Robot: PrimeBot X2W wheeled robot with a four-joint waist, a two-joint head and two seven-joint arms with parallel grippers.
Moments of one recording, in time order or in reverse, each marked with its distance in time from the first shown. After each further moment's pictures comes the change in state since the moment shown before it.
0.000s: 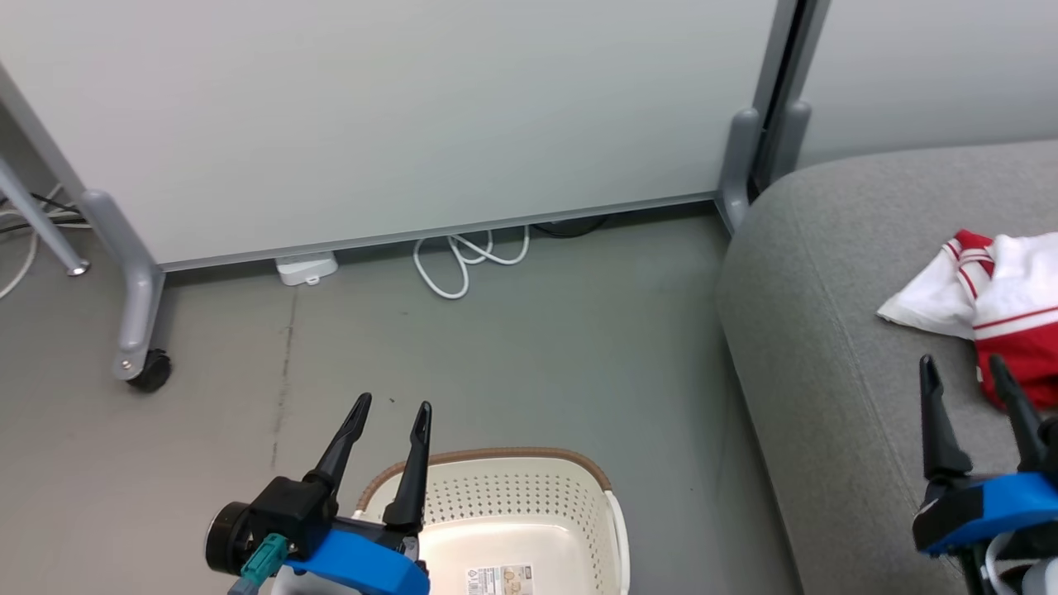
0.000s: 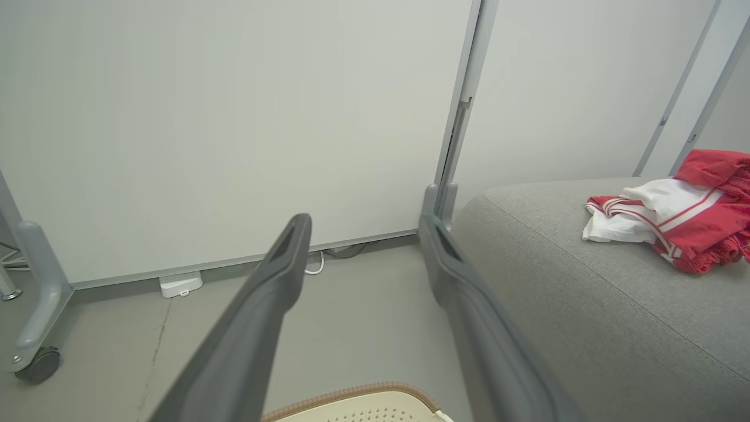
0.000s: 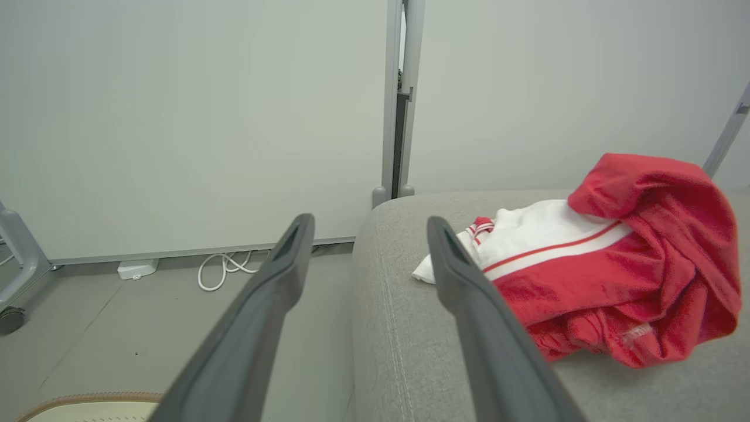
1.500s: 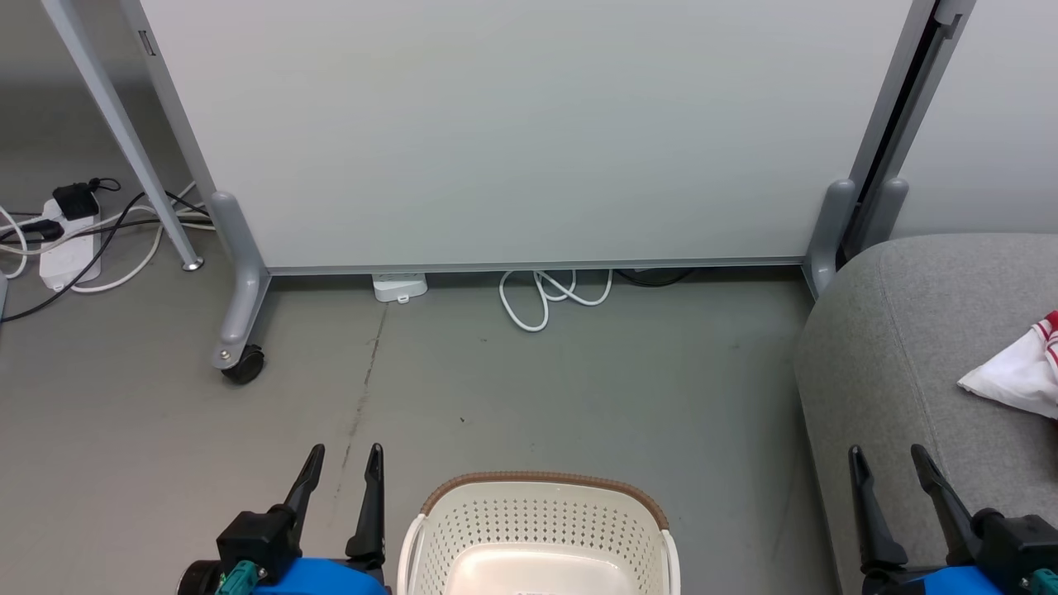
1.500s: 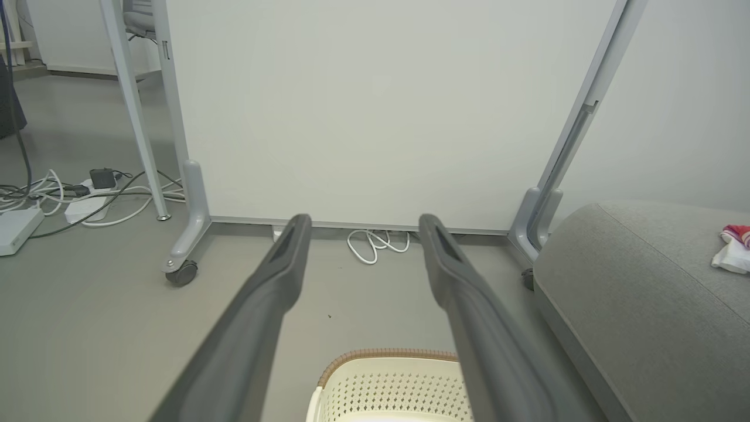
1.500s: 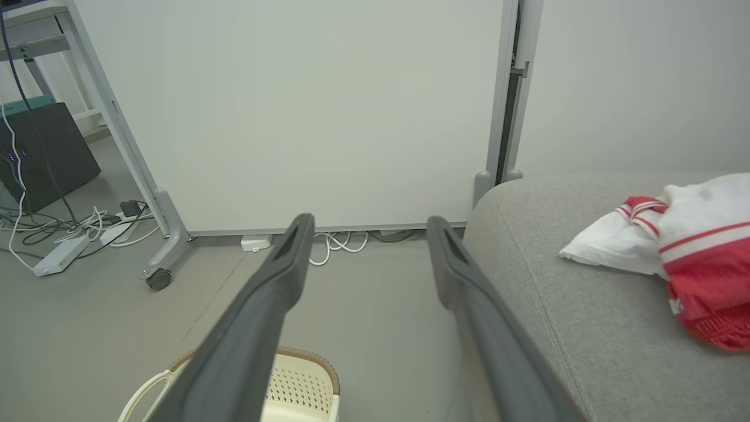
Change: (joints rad) left arm 0.047 -0.060 0.166 0.139 0.052 -0.025 0.000; right arm 0.220 0.120 0.080 -0.129 0.022 0.000 0.000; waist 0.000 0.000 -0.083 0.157
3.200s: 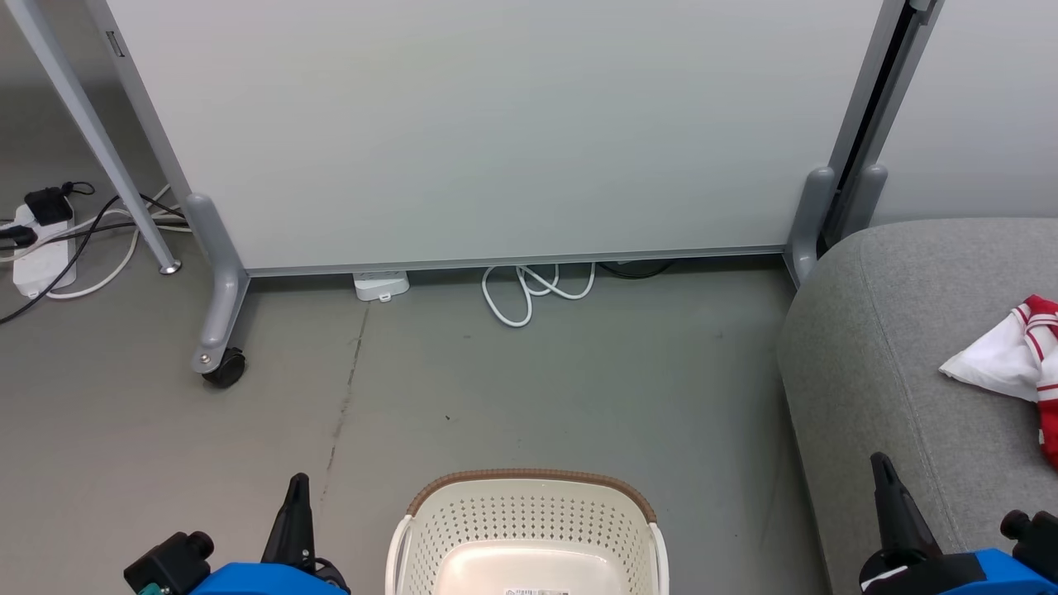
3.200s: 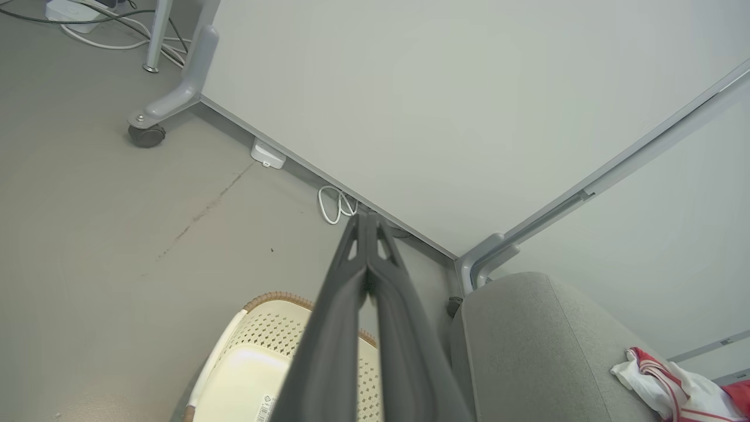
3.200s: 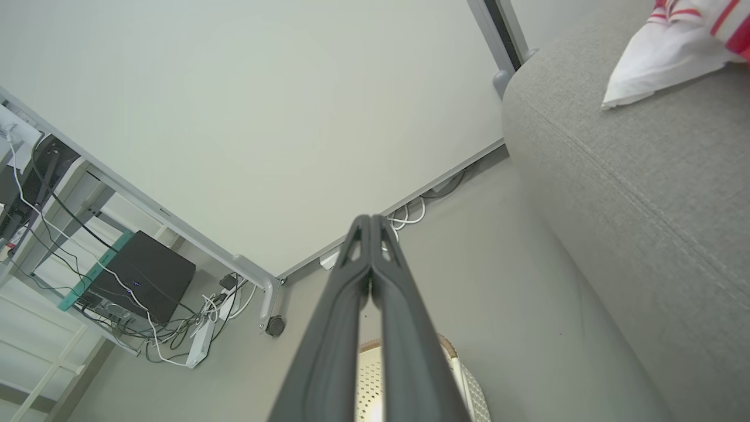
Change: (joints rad) left arm 0.033 -0.007 0.082 -0.008 -0.500 -0.002 0.135; right arm -0.052 0.012 0.006 0.109 0.532 0.000 0.096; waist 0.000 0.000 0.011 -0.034
